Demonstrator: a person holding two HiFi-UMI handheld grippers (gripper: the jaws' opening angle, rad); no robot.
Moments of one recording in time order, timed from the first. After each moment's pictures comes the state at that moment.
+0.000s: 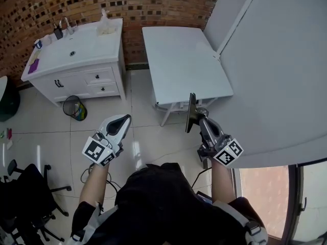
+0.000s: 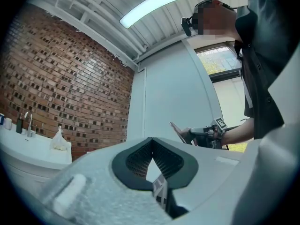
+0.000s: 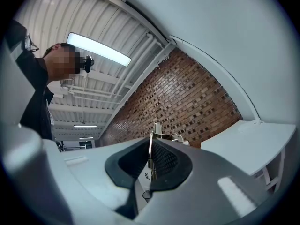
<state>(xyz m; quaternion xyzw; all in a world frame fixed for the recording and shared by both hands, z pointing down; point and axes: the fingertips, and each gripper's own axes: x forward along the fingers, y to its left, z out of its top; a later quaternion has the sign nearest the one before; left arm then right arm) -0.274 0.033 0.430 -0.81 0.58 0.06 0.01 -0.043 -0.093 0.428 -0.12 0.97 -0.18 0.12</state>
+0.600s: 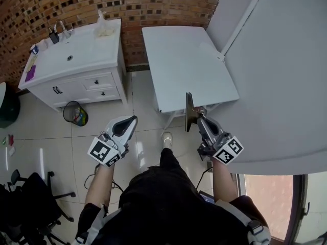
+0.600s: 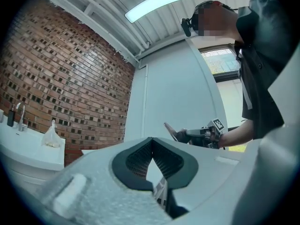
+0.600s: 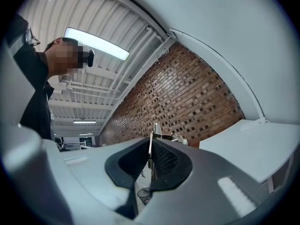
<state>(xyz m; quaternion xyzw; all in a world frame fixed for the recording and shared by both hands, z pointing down) -0.300 -0.028 0.452 -0.82 0.56 0.07 0.00 -0.098 -0.139 0.452 -0.12 0.97 -0.17 0.09</state>
